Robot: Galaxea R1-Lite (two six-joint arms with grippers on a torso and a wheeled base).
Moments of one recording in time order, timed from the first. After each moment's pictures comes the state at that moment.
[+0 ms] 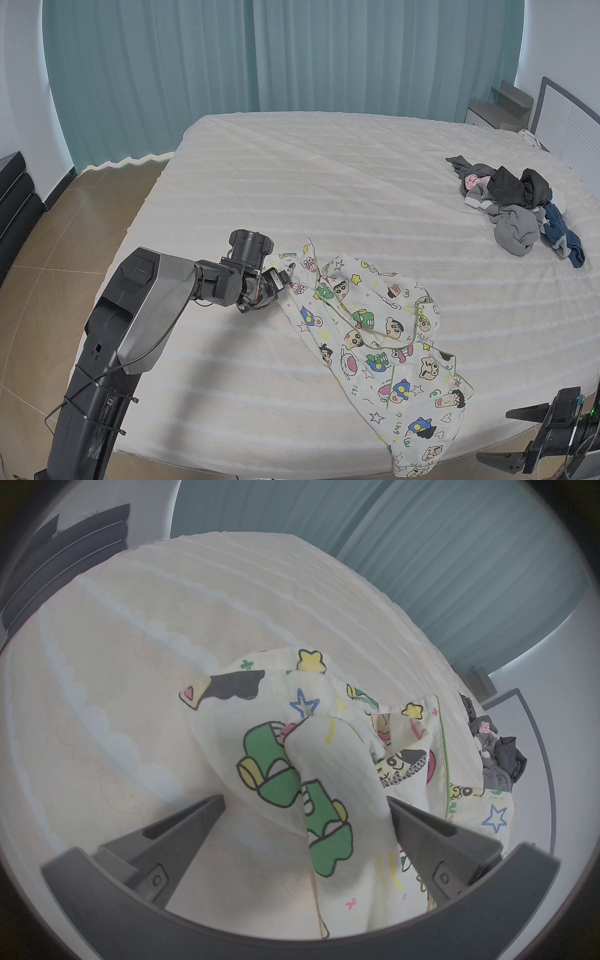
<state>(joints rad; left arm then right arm) -0.38 2.68 -2.00 0.05 0.05 -0.77 0.34 0.92 -0.02 -0.28 0.29 0.00</state>
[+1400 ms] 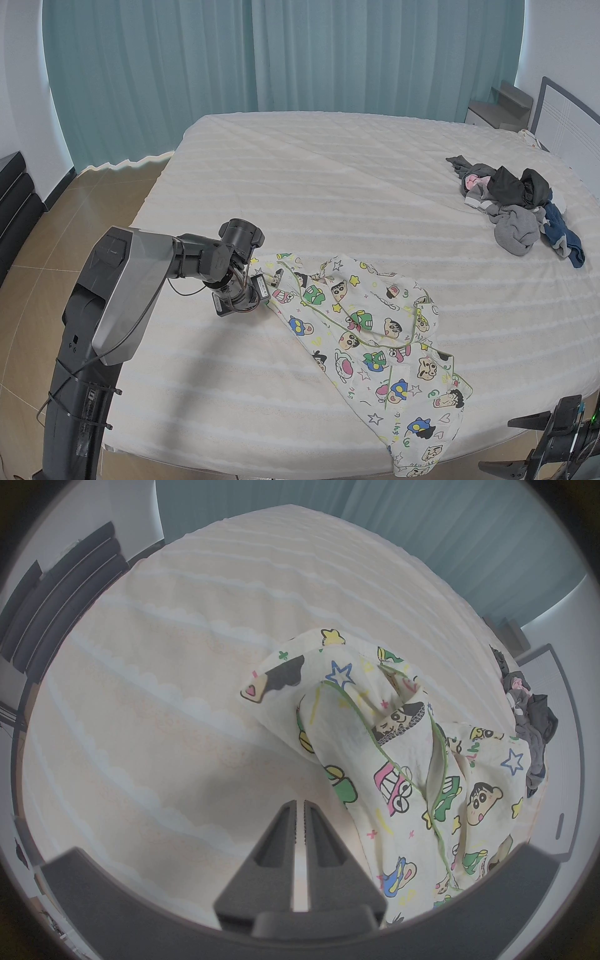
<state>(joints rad) -0.37 2.56 -2.00 0.43 0.07 -0.65 0.34 0.86 -0.02 -0.19 0.29 0.00</state>
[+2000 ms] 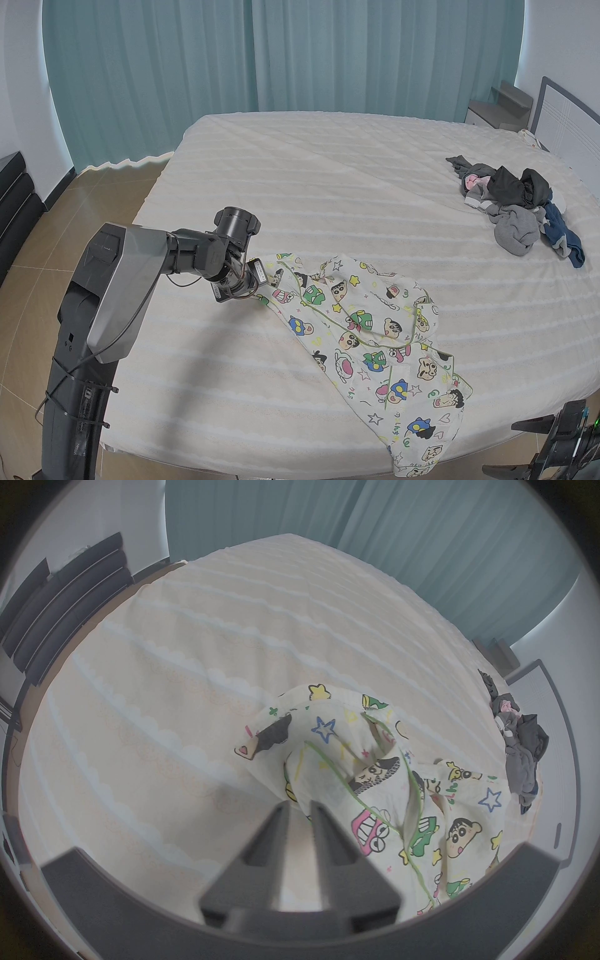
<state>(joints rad) -0.35 2.54 -2.00 0.32 0.12 -0.65 0.34 0.78 -0.02 -0.12 0.29 0.01</state>
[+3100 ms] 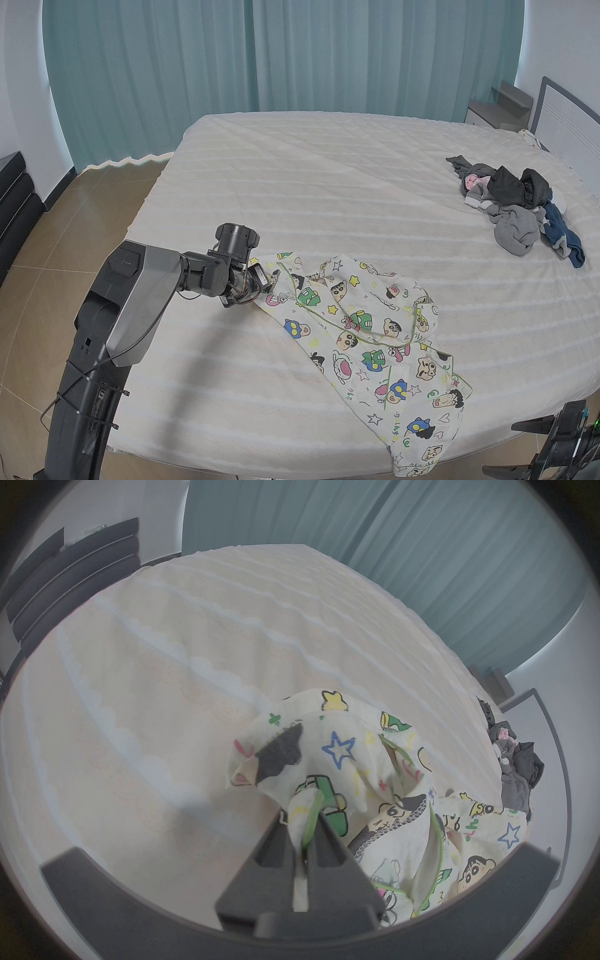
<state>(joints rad) -0.33 2.65 -2.00 0.10 0.11 -0.72 0.34 0.78 -0.02 -0.12 0.29 0.01</state>
